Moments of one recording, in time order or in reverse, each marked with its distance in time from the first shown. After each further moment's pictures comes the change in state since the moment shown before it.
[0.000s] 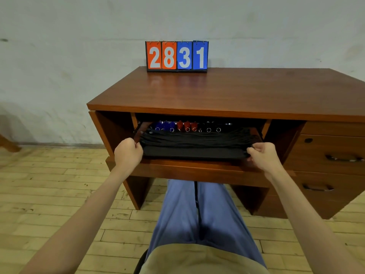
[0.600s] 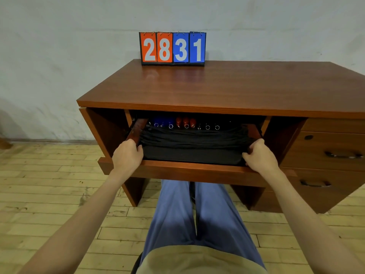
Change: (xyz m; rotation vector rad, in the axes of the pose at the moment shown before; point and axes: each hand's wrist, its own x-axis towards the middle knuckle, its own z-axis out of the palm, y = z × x) left_hand 0.010 -0.006 0.026 0.129 -0.026 0.082; right_hand 0.025 0.019 0.014 -0.568 0.016 -0.074
